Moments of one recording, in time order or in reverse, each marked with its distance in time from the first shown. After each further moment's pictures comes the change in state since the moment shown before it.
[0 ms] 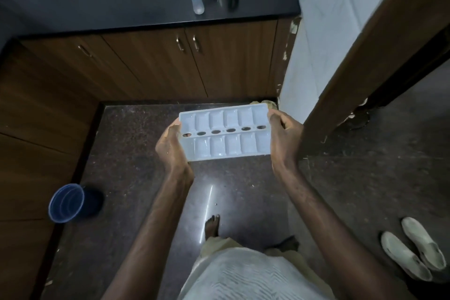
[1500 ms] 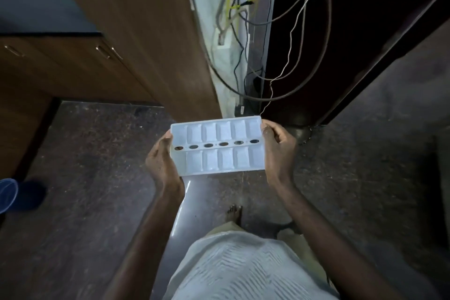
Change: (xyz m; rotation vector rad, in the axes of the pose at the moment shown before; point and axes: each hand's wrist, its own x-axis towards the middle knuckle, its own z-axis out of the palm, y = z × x) left_hand -0.241 -0.146 0.432 -0.030 0.094 0.139; right_hand 0.335 -0.008 -0.404 0.057 -0.144 -0.006
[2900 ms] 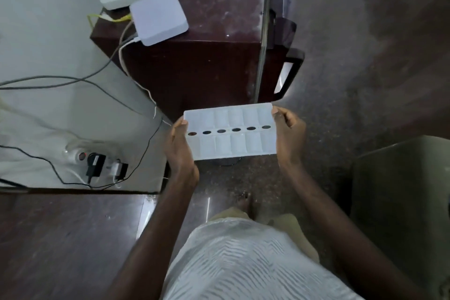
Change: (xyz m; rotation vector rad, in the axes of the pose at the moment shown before) left_hand -0.212 -0.094 0.584 -0.020 -0.065 -0.235; right_hand 0.450 -0.059 -0.424 -0.142 0.023 -0.020
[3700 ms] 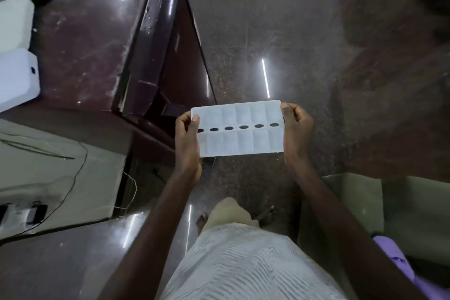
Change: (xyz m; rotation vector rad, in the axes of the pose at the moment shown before) left_hand -0.062 -0.087 0.376 0.226 -0.284 0.114; right_hand 0.308 -0.012 -0.260 -0.020 0.077 0.049
